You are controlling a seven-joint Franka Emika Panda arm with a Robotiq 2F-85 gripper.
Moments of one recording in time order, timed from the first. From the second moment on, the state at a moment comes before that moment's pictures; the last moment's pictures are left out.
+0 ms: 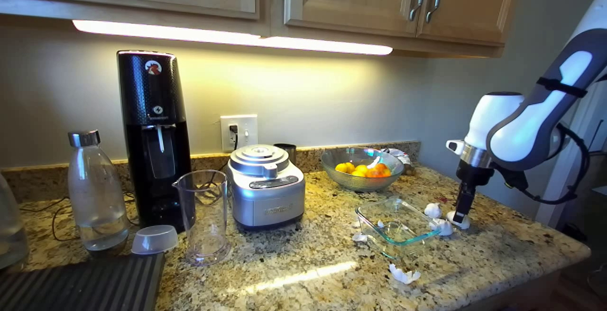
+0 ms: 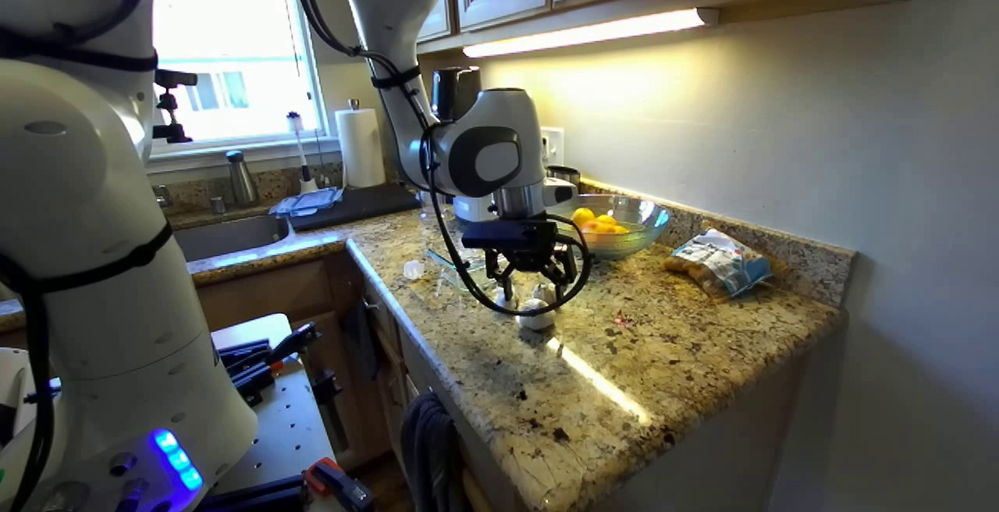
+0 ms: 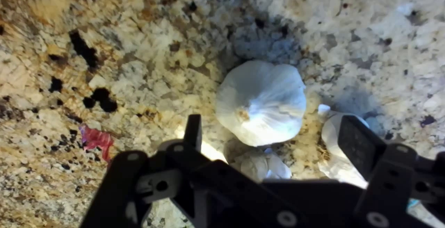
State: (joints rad) arm 0.00 0.32 0.00 -2.51 -0.15 2.96 -0.46
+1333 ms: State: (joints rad) arm -0.06 0.33 0.03 -2.47 -0.18 2.92 -0.46
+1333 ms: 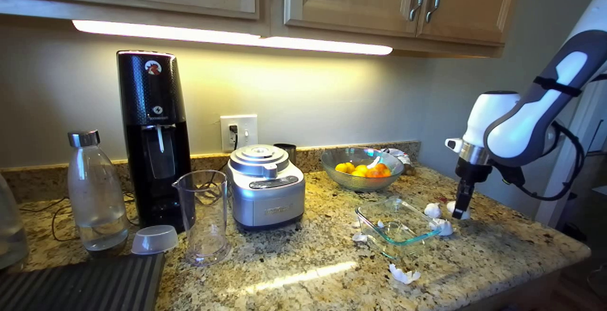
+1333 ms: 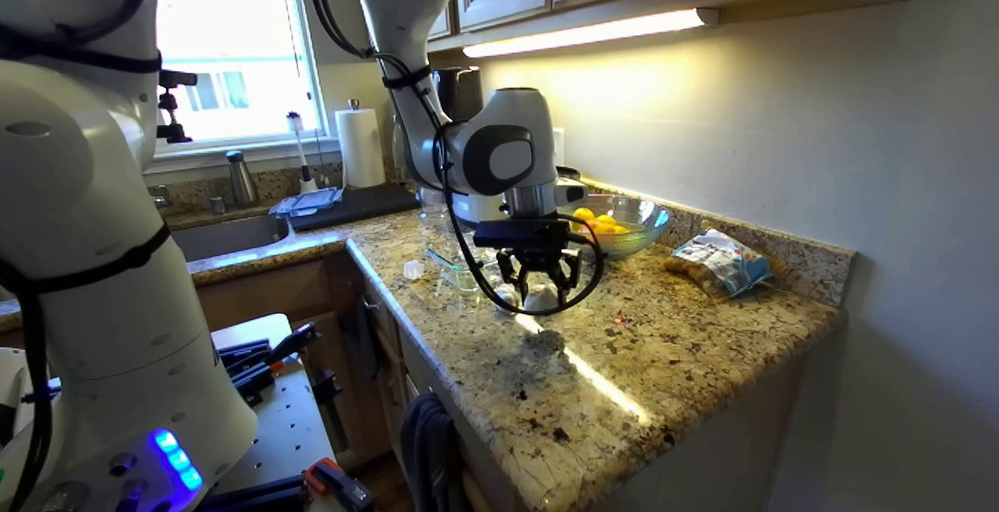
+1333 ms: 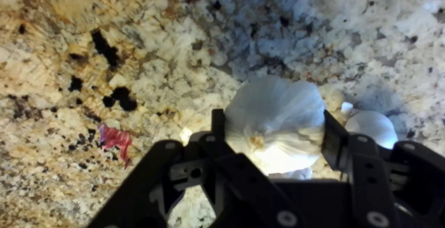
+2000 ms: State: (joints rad) arm 0.00 0.09 0.12 -2.51 -0.18 2.80 -0.46
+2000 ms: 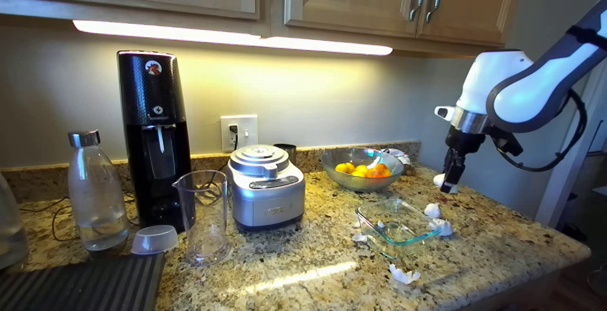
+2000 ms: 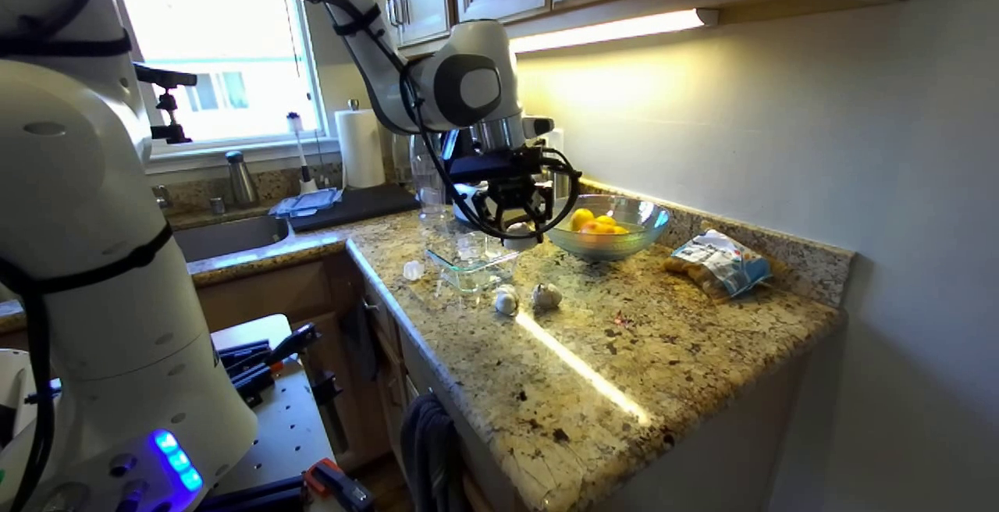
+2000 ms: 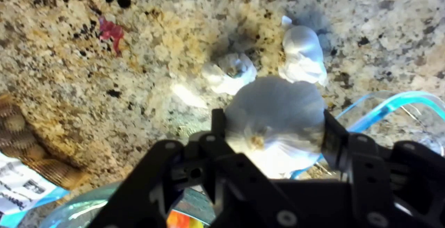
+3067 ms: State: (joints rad) arm 0.12 0.25 0.30 -2.46 -0.09 2.90 -0.56
